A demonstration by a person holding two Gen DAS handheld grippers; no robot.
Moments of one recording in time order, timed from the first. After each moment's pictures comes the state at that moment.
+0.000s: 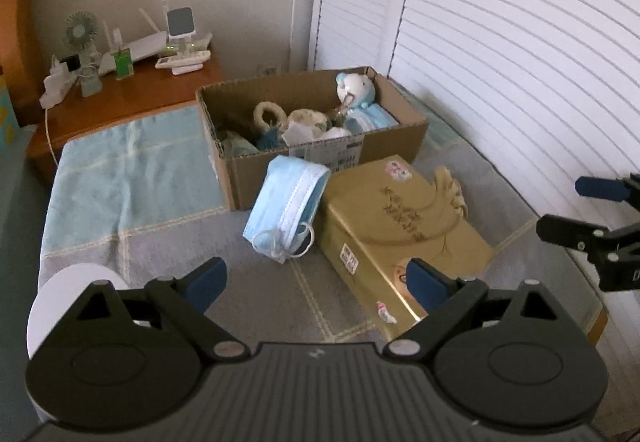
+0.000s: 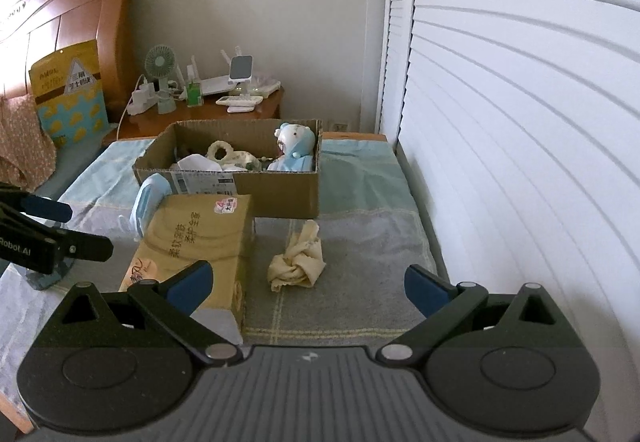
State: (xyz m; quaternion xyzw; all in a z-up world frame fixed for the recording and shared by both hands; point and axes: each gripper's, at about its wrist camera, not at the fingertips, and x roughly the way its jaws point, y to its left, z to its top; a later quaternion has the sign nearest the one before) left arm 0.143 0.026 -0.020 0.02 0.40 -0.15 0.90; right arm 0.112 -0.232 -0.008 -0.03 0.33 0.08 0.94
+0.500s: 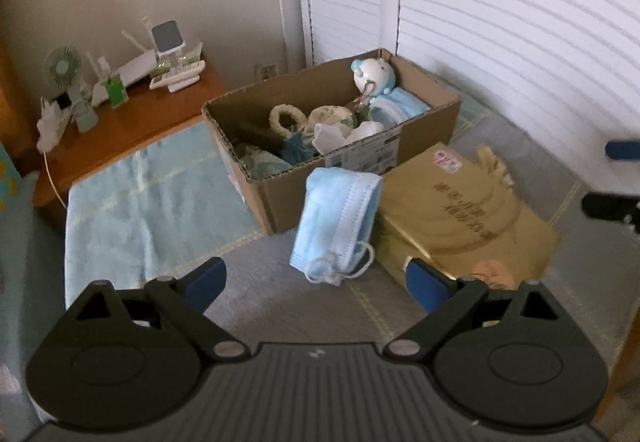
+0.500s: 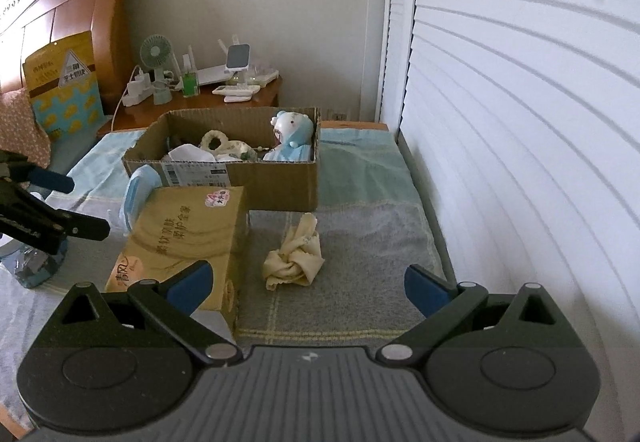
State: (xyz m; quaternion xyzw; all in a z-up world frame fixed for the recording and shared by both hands) left arm 0.181 0.029 -0.032 0.12 0.40 -0.16 0.89; right arm 0.127 -0.231 -0.019 -0.03 0.34 0.08 0.94
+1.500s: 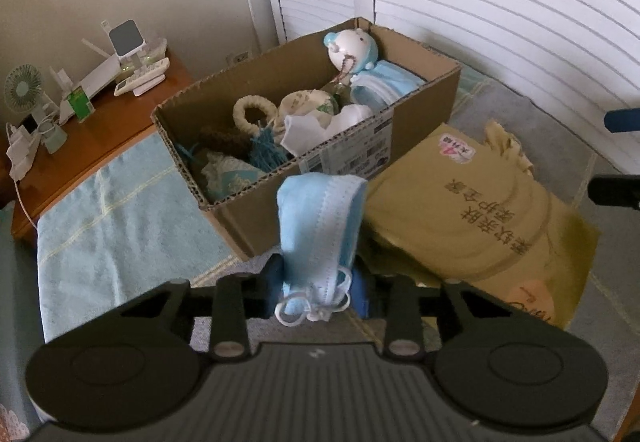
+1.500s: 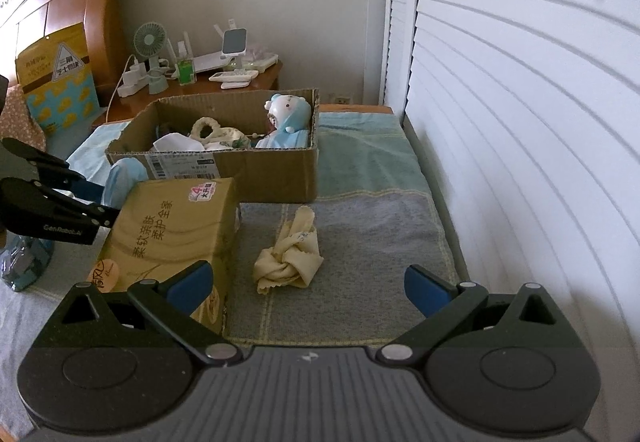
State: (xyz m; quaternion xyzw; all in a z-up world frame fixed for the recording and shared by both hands) left arm 0.218 0.006 -0.054 0.16 0.42 -0.19 0.87; right arm 0.152 -0.235 -0.035 -0.02 0.36 0.09 0.93
